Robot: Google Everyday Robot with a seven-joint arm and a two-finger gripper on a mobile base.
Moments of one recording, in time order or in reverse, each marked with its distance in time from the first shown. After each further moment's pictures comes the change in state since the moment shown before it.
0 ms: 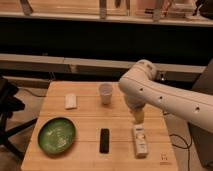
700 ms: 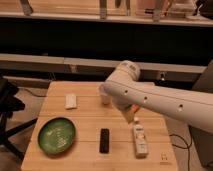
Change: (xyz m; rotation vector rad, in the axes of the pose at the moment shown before) arm -0.051 -0.018 -0.003 0.020 -0.005 -0.176
